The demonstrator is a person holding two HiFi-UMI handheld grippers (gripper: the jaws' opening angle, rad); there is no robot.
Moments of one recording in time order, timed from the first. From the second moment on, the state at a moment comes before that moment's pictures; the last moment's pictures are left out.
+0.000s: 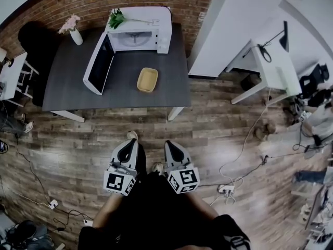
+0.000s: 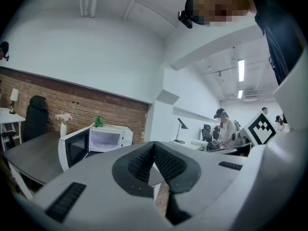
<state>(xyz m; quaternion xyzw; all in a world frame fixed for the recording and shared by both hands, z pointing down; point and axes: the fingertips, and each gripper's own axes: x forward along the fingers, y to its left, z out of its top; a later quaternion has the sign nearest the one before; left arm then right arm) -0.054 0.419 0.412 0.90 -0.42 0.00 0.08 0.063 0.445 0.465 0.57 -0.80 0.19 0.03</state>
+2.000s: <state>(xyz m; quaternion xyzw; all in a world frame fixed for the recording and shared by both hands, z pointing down) -0.046 0.057 0.545 0.91 -0.34 0.13 0.20 0.054 0.069 0.493 0.63 -0.74 0.22 0.07</state>
